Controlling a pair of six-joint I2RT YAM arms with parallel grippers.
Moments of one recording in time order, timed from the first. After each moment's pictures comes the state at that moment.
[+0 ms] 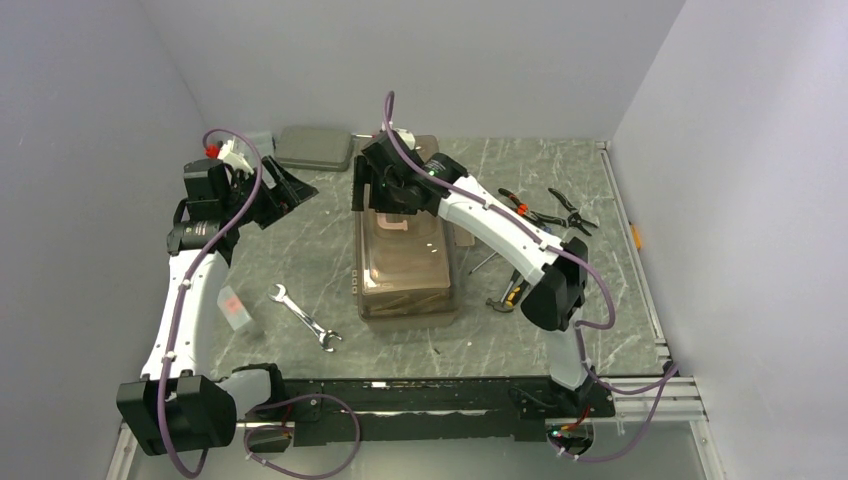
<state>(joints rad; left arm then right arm) 0.11 1.12 1.10 -0.46 0.51 -0.59 0.88 2.01 2.14 -0.91 0.20 0.76</state>
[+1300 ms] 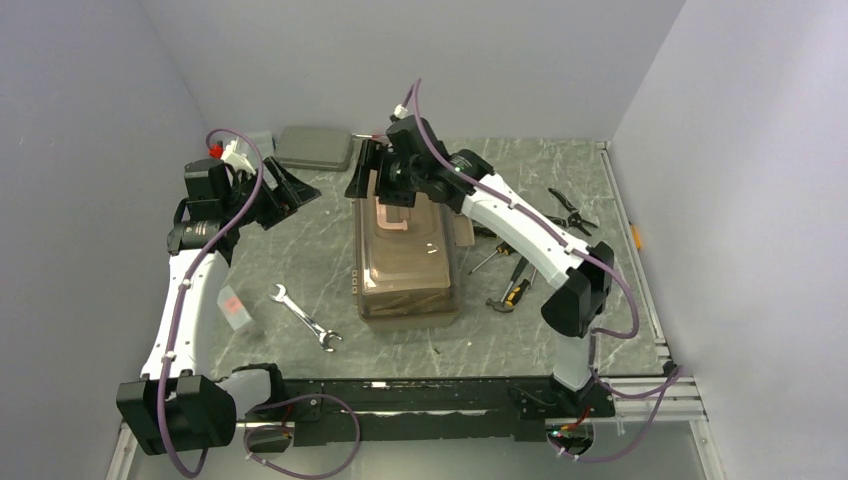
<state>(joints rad) 0.10 1.13 1.10 -0.48 0.56 -0.59 0.80 1.88 1.99 -0.70 -0.10 0.82</state>
